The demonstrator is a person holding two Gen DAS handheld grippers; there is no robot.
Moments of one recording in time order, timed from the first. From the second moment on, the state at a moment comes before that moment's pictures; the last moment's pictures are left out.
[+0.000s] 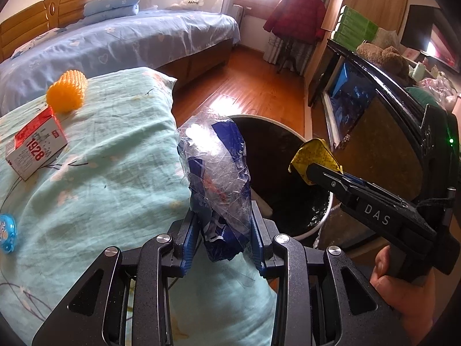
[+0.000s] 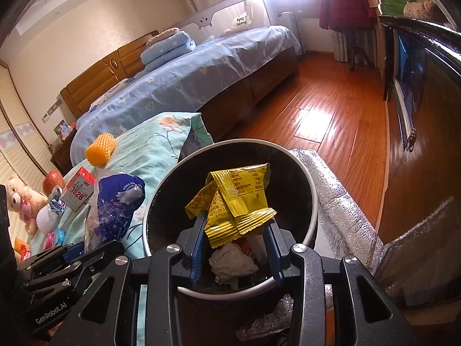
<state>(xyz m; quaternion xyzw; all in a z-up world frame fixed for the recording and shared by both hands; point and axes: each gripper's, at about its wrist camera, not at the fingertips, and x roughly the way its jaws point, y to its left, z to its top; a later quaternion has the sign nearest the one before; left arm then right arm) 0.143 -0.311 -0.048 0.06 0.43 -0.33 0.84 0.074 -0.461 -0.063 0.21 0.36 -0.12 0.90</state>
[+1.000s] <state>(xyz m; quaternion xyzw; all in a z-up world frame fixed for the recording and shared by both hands) 0.159 -0.333 -0.055 0.06 0.44 -0.34 0.83 0.091 -0.480 -0.068 0.21 0.37 -0.12 0.90</state>
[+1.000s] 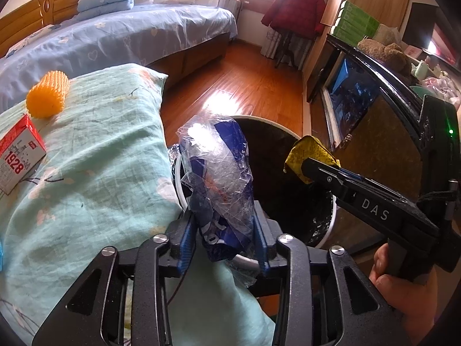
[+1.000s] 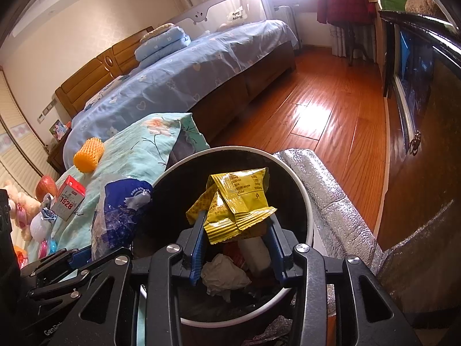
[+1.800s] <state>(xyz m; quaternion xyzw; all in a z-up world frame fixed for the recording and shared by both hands) 0.138 -0.215 -0.044 0.02 0.40 -0.27 0.88 0.082 -0.418 -0.057 0.22 0.35 -0.07 0.91</state>
